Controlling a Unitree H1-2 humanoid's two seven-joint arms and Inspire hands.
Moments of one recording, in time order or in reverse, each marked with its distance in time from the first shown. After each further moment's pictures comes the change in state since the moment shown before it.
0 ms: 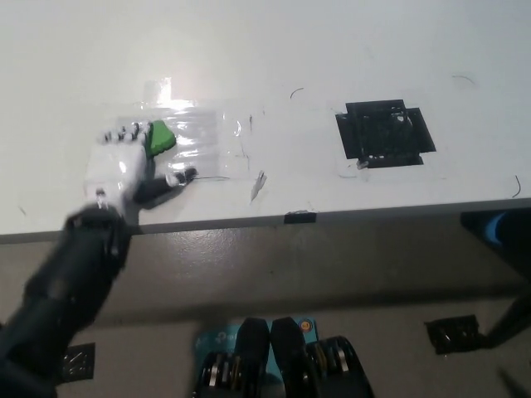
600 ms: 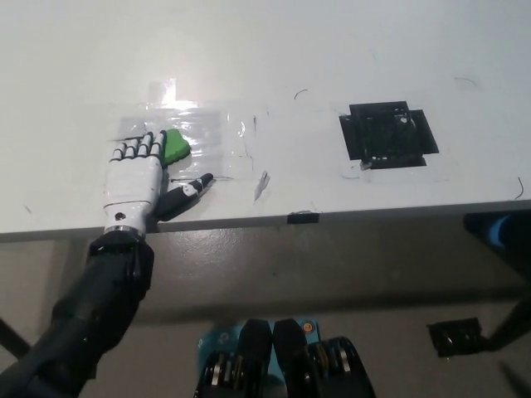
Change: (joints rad) left_arm 0.030 -0.077 0.049 0.051 -0.030 -0.026 0.151; right_arm -0.039 -0.014 0.000 0.000 0.000 0.000 0.000
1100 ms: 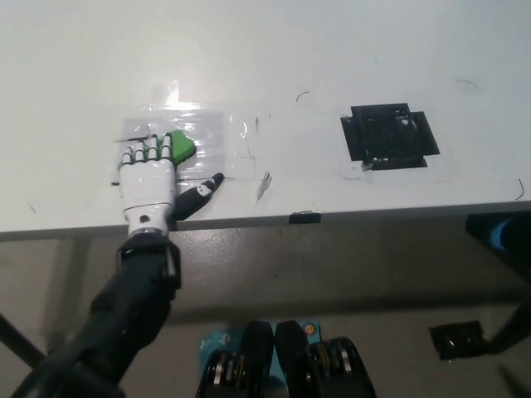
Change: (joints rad) left_arm -0.061 -0.127 -0.032 0.170 0.033 0.183 0.078; right_arm 0.005 0.041 -0.001 -0.039 -0.001 -0.002 -0.017
